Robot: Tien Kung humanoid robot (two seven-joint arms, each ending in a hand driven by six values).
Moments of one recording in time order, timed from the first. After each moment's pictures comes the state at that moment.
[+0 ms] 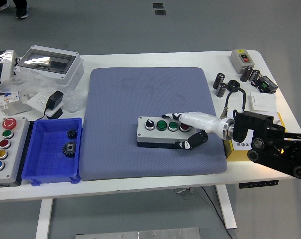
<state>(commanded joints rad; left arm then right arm) -0.04 0.13 -1.63 -0.24 1.46 -0.01 0.39 0.89 -0.58 0.13 1.32 -1.37 -0.02 0.05</state>
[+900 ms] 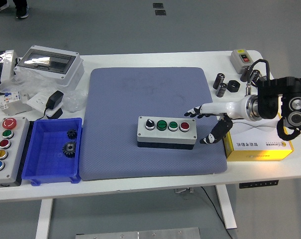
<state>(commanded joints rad) -0.02 0.13 -1.62 -0.24 1.43 0.00 0.39 1.15 -0.80 0.16 1.63 -0.95 0.43 -0.46</state>
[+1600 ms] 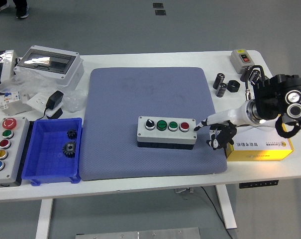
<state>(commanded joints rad) -0.02 0.13 -1.62 -0.24 1.42 -0.01 0.38 1.15 -0.78 0.18 1.59 -0.92 0.54 -0.55</state>
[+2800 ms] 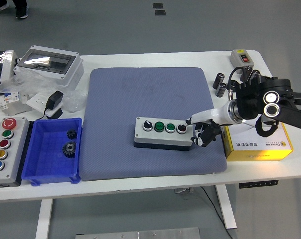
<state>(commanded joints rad) -0.01 0.12 -1.61 -0.24 1.42 -0.03 0.38 1.13 -0.66 0.20 1.51 -0.92 0.50 -0.52</state>
